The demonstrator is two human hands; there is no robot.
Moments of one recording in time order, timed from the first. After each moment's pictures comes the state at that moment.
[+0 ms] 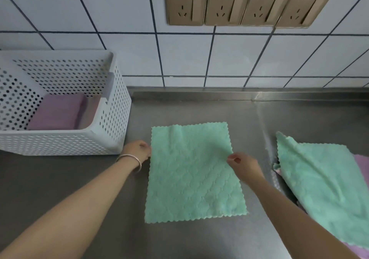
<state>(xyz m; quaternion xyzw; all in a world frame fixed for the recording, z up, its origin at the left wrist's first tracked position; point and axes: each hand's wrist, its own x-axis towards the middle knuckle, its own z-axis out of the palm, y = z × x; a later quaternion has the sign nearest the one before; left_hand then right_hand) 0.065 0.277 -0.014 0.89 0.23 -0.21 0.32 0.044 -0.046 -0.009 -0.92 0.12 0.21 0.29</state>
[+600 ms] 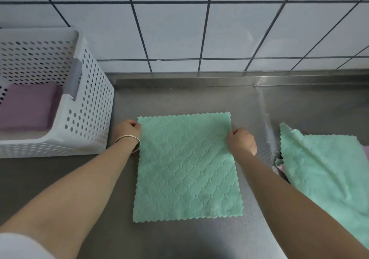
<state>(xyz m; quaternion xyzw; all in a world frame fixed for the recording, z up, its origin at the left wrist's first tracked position) 0.132 0.258 -0.040 0.91 0.34 -0.09 0.24 0.121 -0.032 -0.042 -0.91 0.31 0.17 0.22</state>
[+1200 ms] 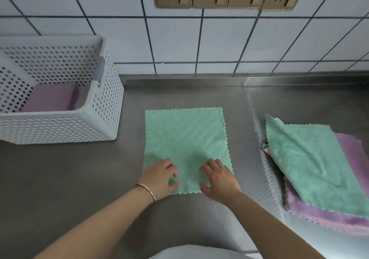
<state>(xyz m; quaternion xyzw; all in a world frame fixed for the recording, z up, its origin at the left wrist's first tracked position) -0.039 0.211 -0.028 0.95 -0.21 -0.16 0.14 -0.044 -0.013 -0.039 -0.97 -0.20 0.08 0.11</state>
